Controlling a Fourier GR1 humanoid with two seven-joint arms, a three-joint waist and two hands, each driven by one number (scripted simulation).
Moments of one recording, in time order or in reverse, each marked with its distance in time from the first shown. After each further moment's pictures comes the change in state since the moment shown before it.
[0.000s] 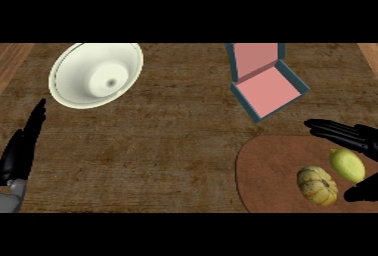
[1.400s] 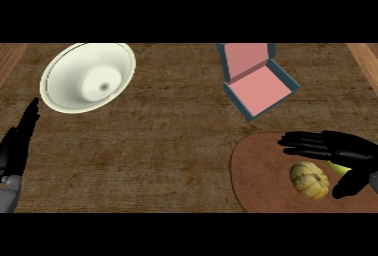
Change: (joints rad) left arm -0.022 -0.037 0.093 0.070 -0.052 -0.059 -0.012; right arm -0.150 0.025 0.280 0.210 0.147 -0.168 -0.176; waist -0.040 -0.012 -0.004
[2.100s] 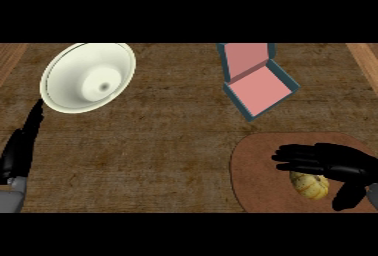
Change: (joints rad) left arm 0.016 -0.050 0.027 -0.034 -0.062 -0.011 0.020; right arm 0.065 -0.012 0.036 -0.116 0.074 0.004 0.073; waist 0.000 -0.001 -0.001
